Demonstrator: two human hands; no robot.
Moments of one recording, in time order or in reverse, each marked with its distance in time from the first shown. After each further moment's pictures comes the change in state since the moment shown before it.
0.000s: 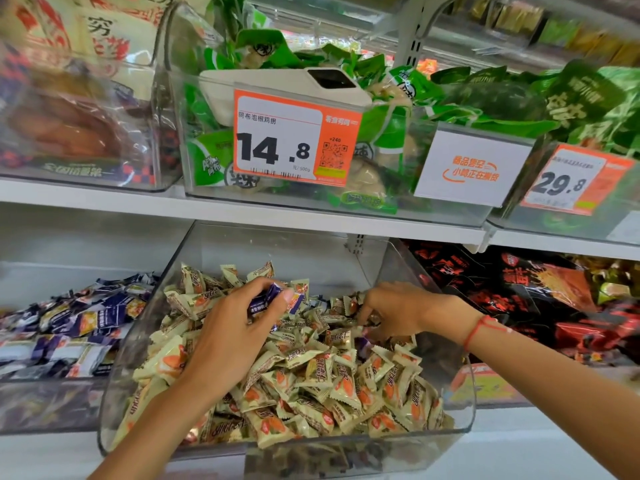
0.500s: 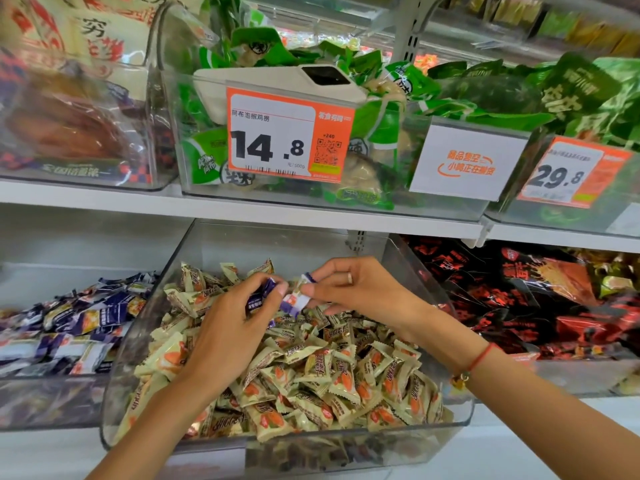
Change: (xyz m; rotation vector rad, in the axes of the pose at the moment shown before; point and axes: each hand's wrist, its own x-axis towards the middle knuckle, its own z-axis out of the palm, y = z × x) left_hand 0.000 -0.004 0.000 -0.007 0.002 -0.016; right_hand -0.018 -0.063 -0.025 1.378 0.348 -0.043
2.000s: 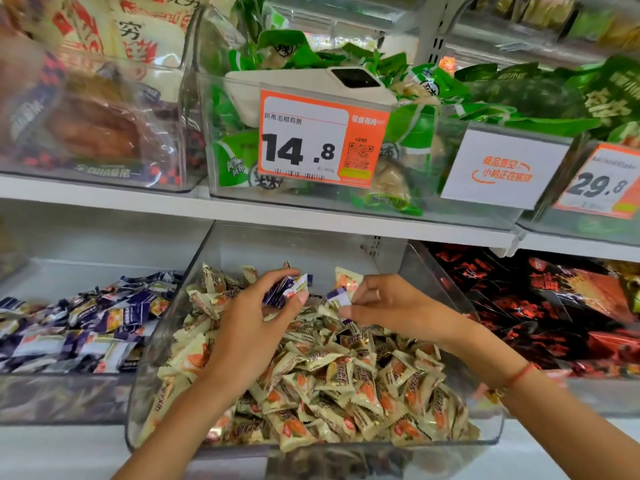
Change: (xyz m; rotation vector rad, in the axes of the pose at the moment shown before) left_hand 0.003 -0.008 -0.001 -0.064 0.040 -0.049; right_hand 0.009 0.024 -0.016 -0.174 -0.062 -0.001
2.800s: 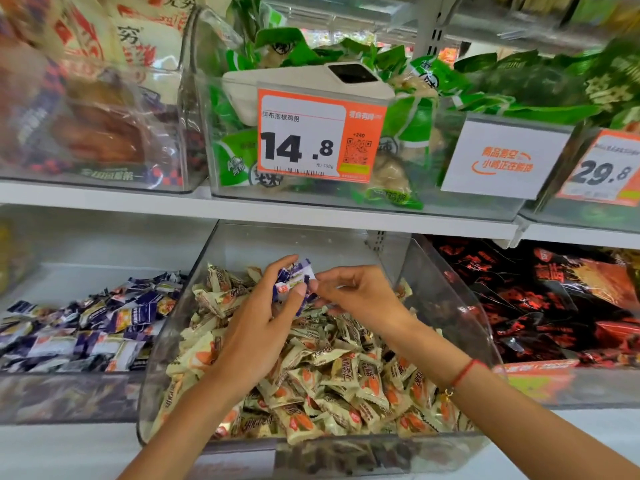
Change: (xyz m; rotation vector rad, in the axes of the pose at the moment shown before) left_hand -0.001 0.002 0.002 -0.001 -0.056 0.012; right_hand 0.017 -0.015 0.047 0.229 0.241 -0.049
